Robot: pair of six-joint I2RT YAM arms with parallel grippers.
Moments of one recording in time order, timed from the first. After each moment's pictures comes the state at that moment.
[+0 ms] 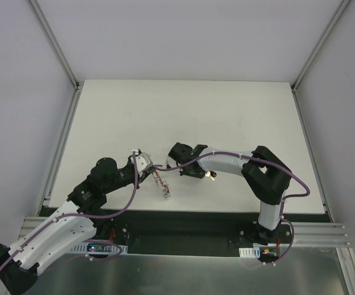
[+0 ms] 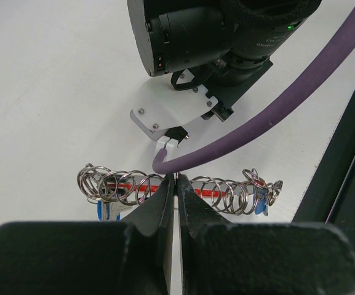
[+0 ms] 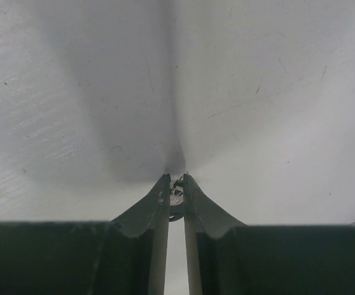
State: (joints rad) left arm -0.69 0.54 0.44 -0.20 0.28 0.19; right arm 0.97 1.86 1.18 -0.69 0.32 -0.45
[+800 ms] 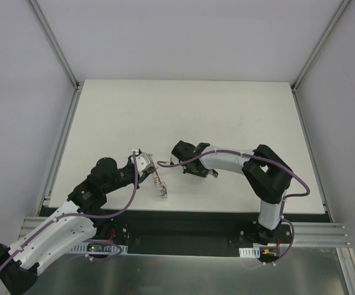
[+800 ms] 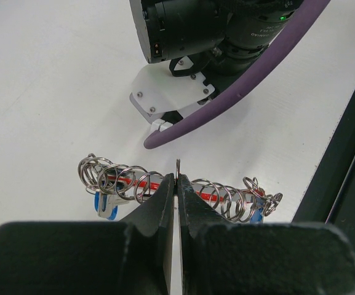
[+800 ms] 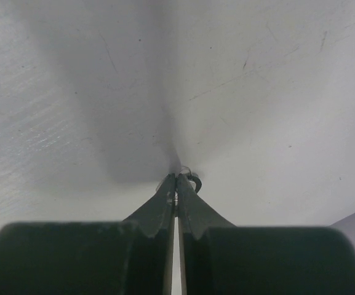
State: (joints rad) left arm -0.69 0.54 0.44 -0.20 0.28 0.19; right arm 0.94 1.86 1.17 -0.71 0.35 -0.41
